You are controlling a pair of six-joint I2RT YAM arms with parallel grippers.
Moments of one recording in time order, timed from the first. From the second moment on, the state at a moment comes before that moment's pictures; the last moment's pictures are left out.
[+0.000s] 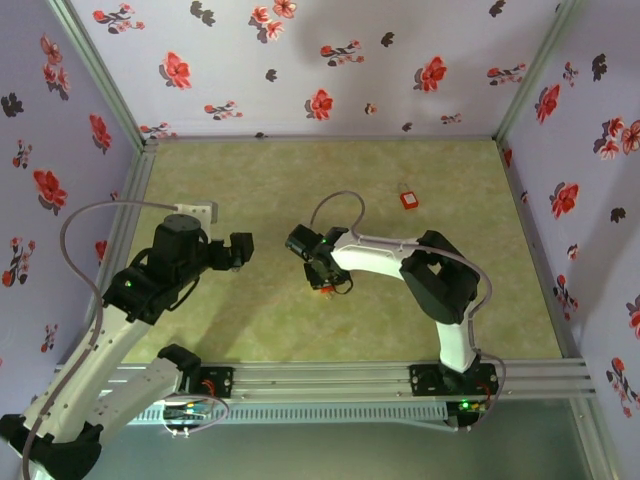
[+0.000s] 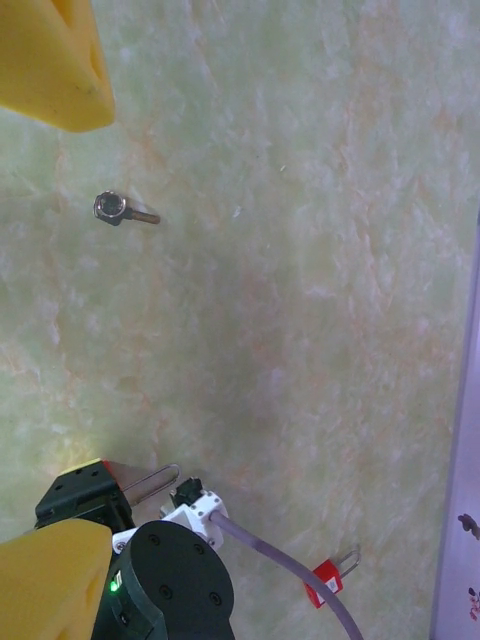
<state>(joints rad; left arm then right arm) -0.54 0.79 0.93 -0.75 -0.14 -0.39 0.95 1.95 1.31 -0.76 0.13 0.74</state>
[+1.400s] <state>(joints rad) -0.22 1.28 0.74 -0.65 0.10 -0.65 0.84 1.32 1.01 -0.73 0.09 0.67</state>
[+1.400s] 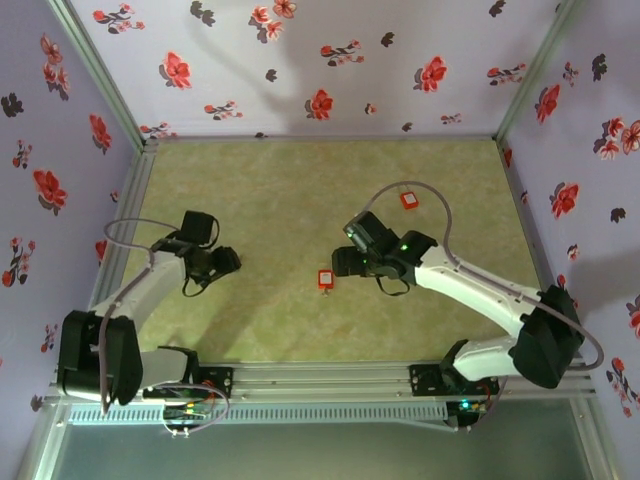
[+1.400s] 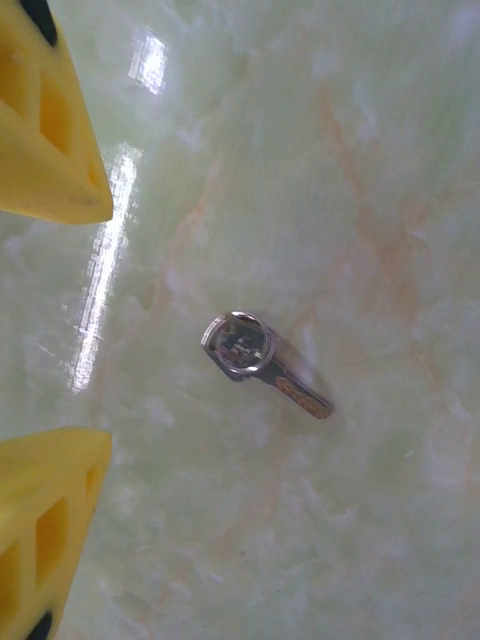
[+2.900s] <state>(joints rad) -0.22 1.56 0.81 -0.56 0.10 -0.67 0.84 1.29 0.91 -0.66 0.07 0.66</state>
